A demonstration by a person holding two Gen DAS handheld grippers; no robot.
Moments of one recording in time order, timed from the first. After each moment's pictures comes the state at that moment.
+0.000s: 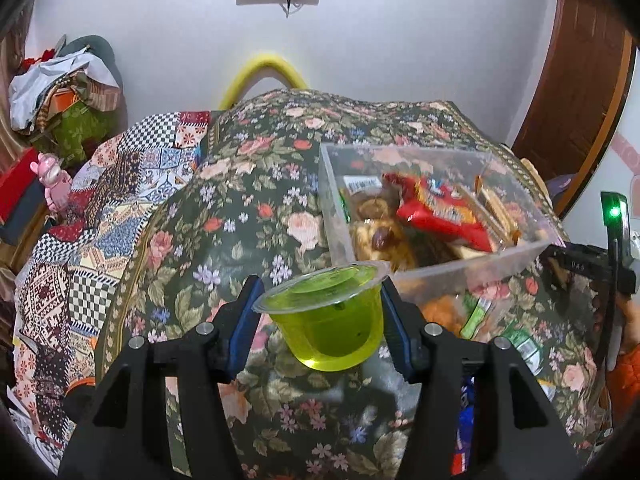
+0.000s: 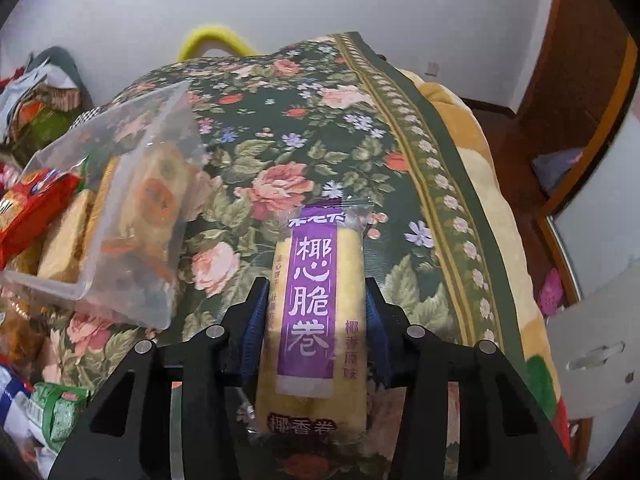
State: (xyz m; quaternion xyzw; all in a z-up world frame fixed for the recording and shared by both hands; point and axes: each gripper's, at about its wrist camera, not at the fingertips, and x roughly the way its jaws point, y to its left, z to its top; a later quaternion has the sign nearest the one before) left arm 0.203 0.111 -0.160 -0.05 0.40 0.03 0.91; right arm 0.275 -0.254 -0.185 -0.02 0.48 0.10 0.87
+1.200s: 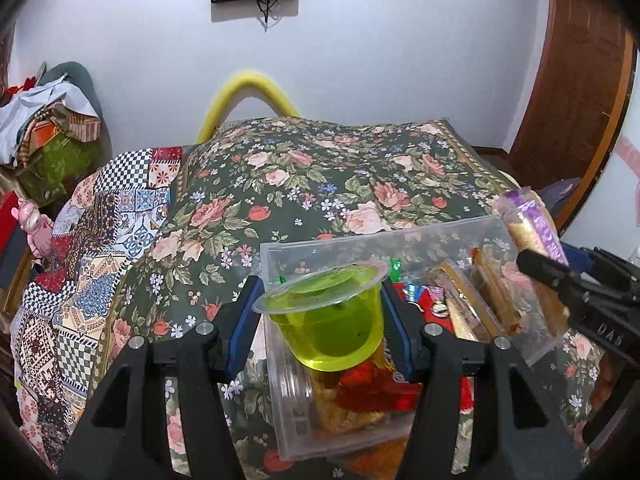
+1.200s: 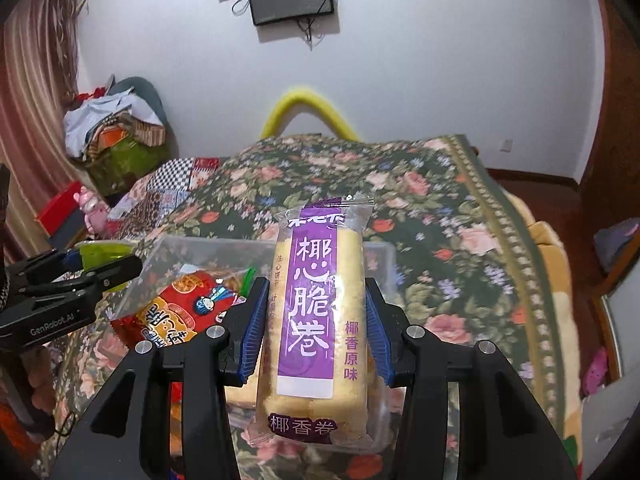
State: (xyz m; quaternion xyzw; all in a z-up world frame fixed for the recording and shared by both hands) left arm 0.313 0.077 -0.143 -0.03 0.39 0.03 0.92; right arm 0.286 -0.156 -0.101 0.00 0.37 0.23 0.90
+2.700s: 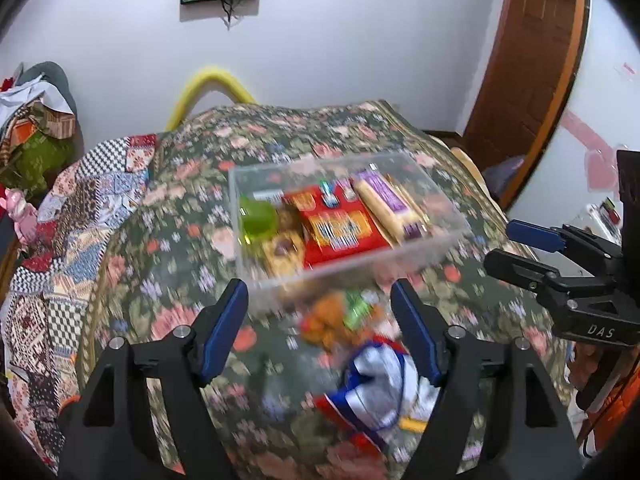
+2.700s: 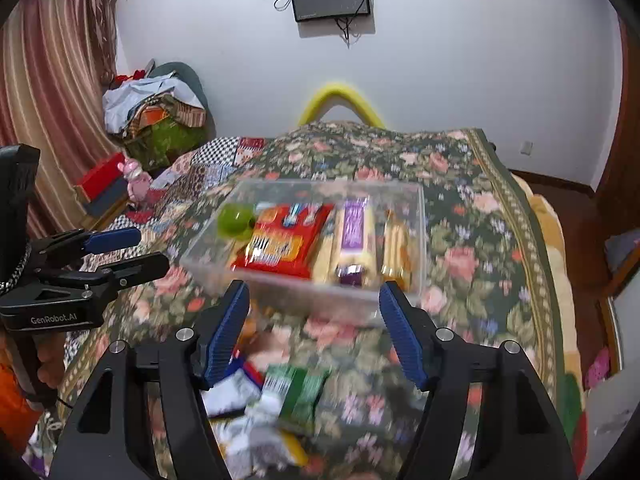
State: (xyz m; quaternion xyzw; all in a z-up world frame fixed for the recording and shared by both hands) left arm 0.179 0.048 -0.124 -0.03 0.40 -0.06 0.91; right arm 0.172 -0.174 -0.082 -0.01 0.37 0.28 0.88
